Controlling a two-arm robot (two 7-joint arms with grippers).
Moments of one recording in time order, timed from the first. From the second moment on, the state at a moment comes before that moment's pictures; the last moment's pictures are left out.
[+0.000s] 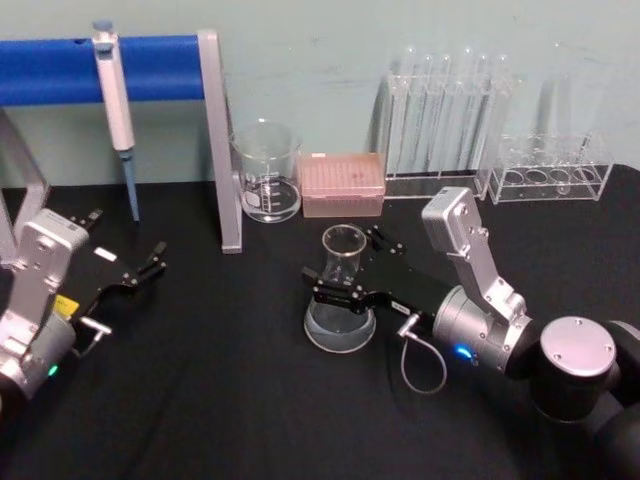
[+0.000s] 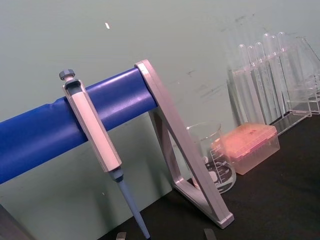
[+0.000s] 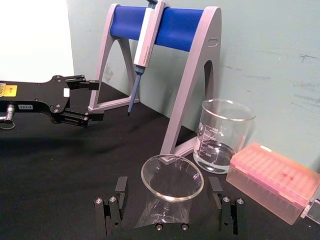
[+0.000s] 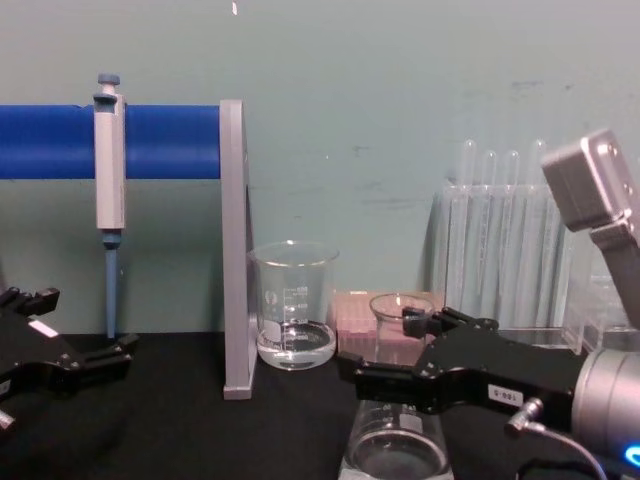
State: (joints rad) left arm -0.20 0.60 0.45 -1.41 -0.25 -0.12 0.03; right arm 0.33 0.30 -0.47 -1.29 0.26 -0.08 0.49
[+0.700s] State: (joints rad) left arm -0.20 0.60 0.45 -1.41 -0.25 -0.12 0.03; right arm 0.34 0.29 -0.47 -1.27 0.26 -0.07 0.48
